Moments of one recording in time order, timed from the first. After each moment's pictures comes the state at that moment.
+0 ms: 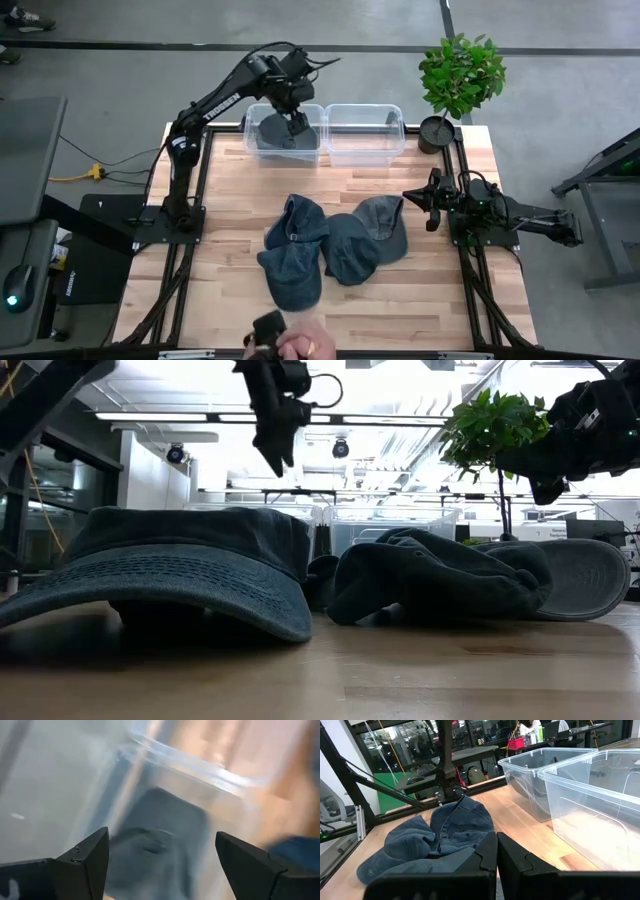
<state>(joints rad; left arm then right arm) 0.64 1.99 2.26 -1.39 0.00 0.20 -0.18 0.01 0.06 -0.09 0.01 0.26</state>
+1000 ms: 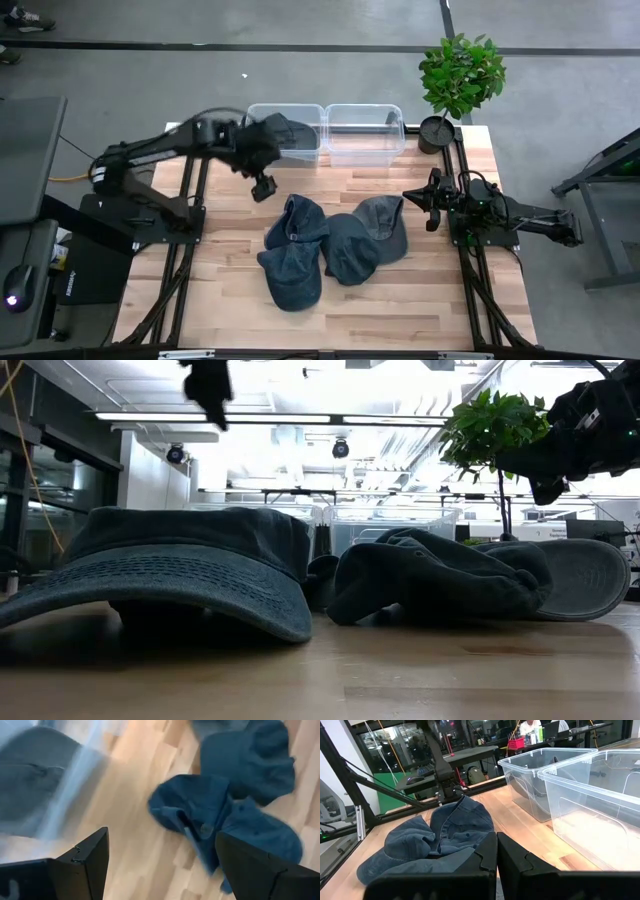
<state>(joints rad) 0.20 1.35 1.52 -1.23 0.00 -0.22 -0.18 0.01 0.06 -0.09 0.02 0.26</state>
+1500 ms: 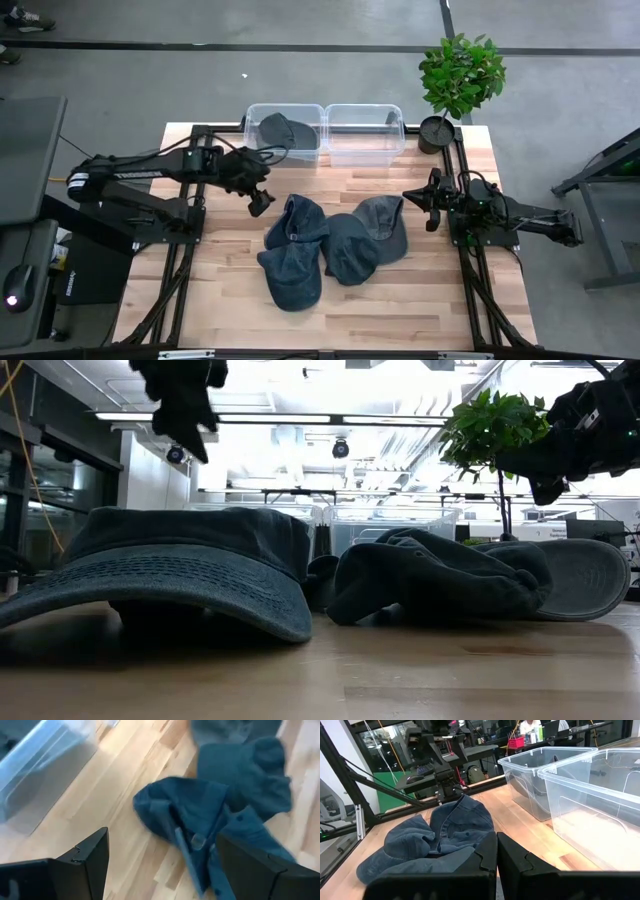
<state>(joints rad) 0.12 1.12 1.08 -0.86 -0.06 -0.41 -0.18 0.01 0.06 -0.09 0.01 0.26</state>
